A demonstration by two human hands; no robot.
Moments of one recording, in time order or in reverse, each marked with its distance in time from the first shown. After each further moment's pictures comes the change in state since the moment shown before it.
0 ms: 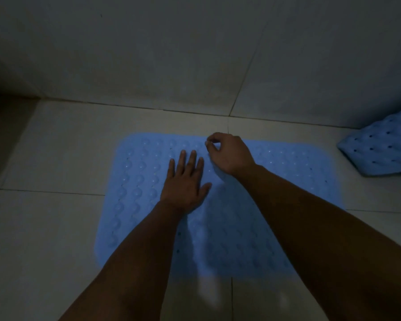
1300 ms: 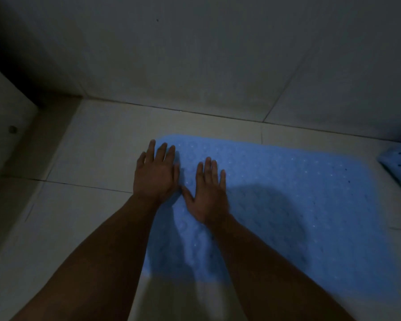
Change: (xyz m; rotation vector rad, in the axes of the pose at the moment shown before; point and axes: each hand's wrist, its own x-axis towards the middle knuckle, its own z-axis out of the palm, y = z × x) left_hand -0.039 -0.124 -0.062 0.043 0.175 -0.254; right_hand -0.061 -0.063 0.163 -0.380 -0.050 -0.067
